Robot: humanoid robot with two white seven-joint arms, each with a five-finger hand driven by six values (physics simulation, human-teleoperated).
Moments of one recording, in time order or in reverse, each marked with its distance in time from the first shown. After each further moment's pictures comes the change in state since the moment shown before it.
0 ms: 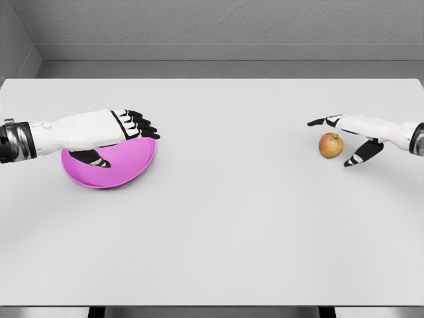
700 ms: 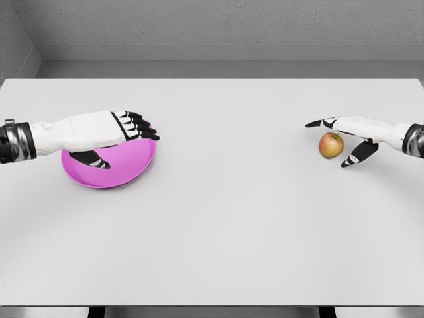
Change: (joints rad) left arm -0.002 0.000 0.000 0.000 0.000 0.000 -0.009; right arm -0.021 0.044 0.000 0.071 0.046 -0.001 0.000
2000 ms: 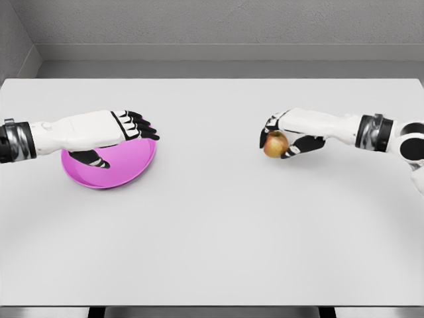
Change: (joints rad) left arm 0.000 0.000 0.000 0.001 0.000 0.000 0.000; right arm -0.035 0.070 0.102 -0.312 -0.118 -0.040 0.000
